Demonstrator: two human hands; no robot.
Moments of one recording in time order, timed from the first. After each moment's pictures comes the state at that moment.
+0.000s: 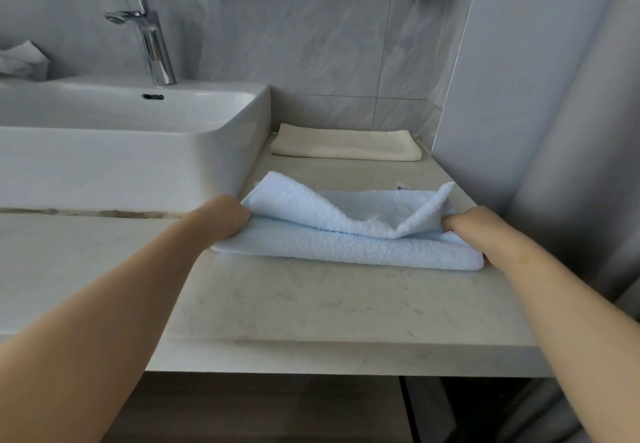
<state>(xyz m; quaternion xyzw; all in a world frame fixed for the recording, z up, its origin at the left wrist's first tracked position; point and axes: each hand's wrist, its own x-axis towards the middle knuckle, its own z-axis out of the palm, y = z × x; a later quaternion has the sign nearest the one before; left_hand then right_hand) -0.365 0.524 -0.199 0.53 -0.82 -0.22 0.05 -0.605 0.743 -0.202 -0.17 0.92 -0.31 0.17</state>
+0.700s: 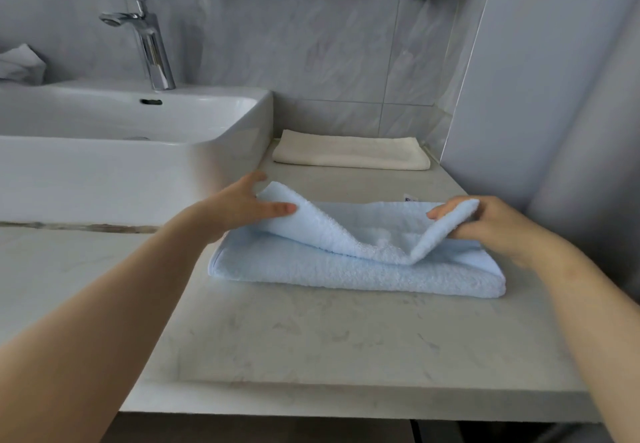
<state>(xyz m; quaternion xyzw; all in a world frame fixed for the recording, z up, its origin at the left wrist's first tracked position) -0.383 0.499 -0.189 0.36 -0.81 -0.43 0.15 -0.618 0.743 -0.187 -0.44 0.76 -0.42 0.20</state>
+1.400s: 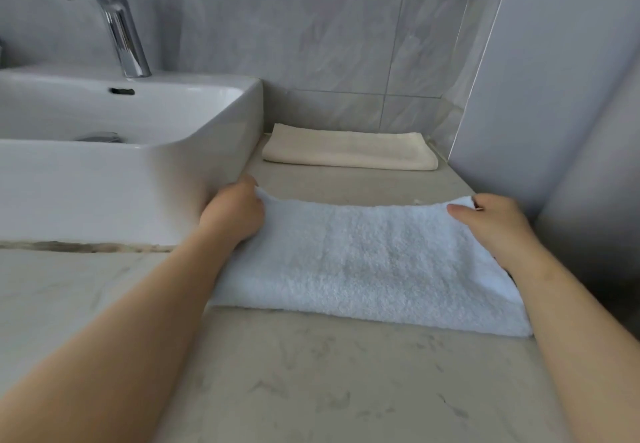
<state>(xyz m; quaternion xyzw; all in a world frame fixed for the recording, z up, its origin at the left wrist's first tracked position) -0.436 0.465 -0.216 0.45 -0.86 -0.14 0.19 -0.661 0.692 -0.217 -0.25 0.83 -0.50 0.06</state>
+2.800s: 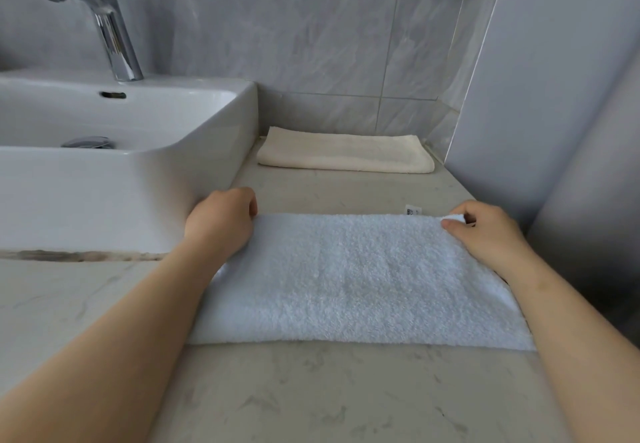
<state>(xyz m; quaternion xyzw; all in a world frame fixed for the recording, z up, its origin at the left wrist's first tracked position) -0.428 0.469 -0.216 0.44 -0.88 -0.07 0.18 -0.664 0.693 -0.225 -0.31 0.87 -0.39 0.03</state>
